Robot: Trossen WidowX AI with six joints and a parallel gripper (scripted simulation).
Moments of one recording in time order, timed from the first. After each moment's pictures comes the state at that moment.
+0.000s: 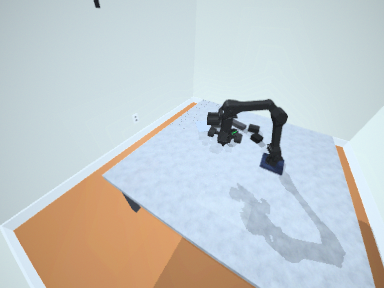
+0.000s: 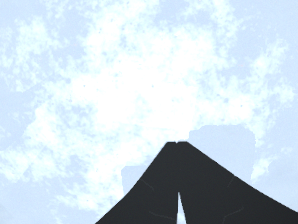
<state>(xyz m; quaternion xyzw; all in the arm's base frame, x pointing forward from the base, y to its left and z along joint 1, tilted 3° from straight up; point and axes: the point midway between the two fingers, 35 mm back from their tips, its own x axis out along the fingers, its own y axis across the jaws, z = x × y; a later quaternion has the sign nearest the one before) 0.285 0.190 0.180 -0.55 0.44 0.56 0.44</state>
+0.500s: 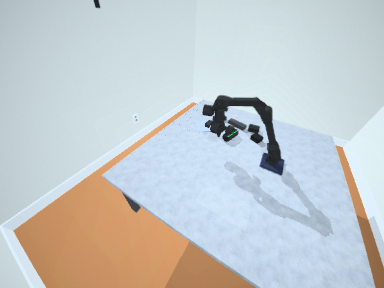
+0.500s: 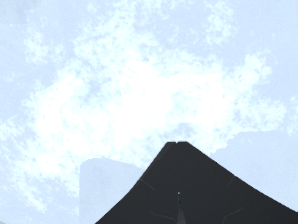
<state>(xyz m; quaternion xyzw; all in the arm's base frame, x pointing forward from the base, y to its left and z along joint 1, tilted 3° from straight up) 0.365 0.092 0.145 -0.49 0.51 0.52 0.48</state>
